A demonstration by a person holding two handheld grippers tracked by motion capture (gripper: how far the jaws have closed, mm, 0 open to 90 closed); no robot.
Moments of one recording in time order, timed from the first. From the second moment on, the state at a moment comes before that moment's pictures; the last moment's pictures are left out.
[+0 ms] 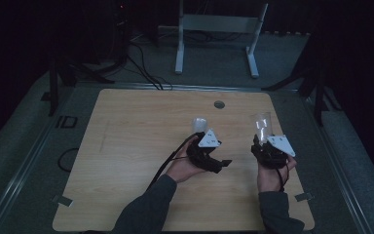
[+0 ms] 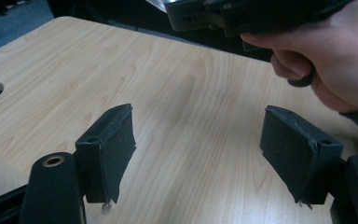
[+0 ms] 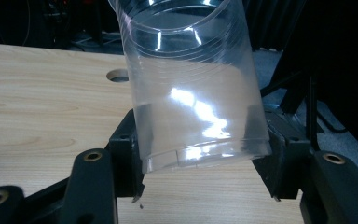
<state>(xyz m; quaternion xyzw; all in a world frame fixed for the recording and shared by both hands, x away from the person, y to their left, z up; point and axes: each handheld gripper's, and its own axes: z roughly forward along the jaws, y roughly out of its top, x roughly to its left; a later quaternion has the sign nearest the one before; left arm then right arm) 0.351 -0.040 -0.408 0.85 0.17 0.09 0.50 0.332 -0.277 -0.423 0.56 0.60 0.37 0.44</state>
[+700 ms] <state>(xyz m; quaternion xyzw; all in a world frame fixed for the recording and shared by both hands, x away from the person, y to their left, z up) 0.365 -0.051 -0.394 0.81 0.21 0.07 0.54 0.313 -0.275 -0.426 0.53 0.59 0.39 0.47</state>
